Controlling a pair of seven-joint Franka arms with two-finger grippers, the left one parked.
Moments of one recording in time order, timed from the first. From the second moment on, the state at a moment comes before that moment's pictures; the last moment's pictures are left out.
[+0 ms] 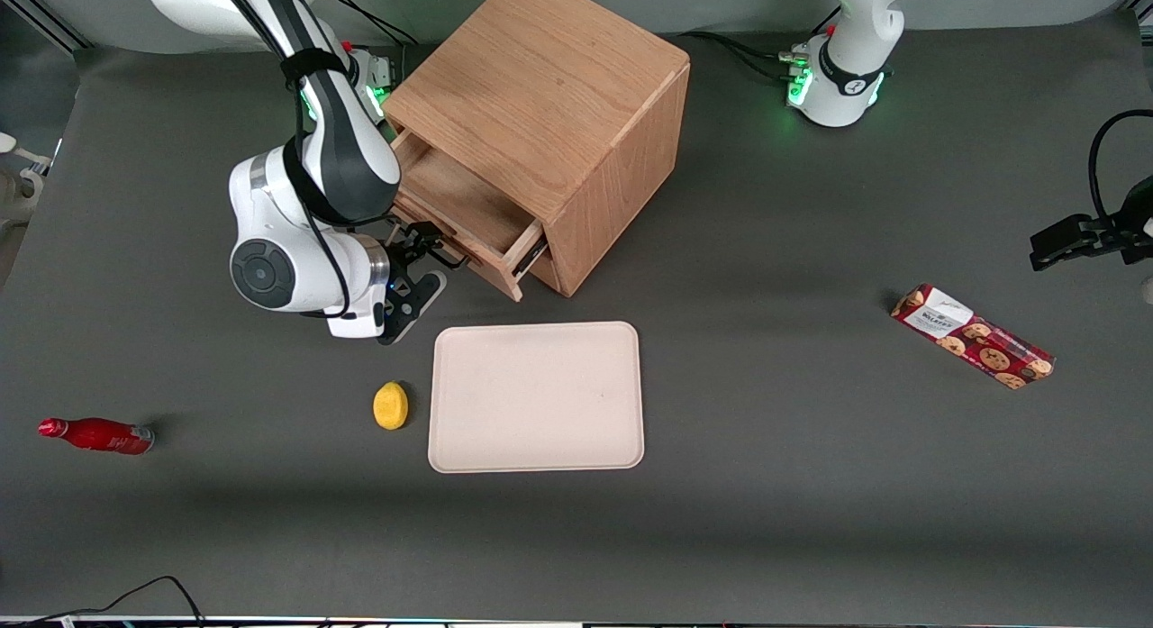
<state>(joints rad) 0.66 0.33 -0.34 -1.77 0.37 1.70 -0.55</state>
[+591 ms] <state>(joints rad) 0.63 0.37 -0.38 -1.71 0.37 1.70 -0.67</state>
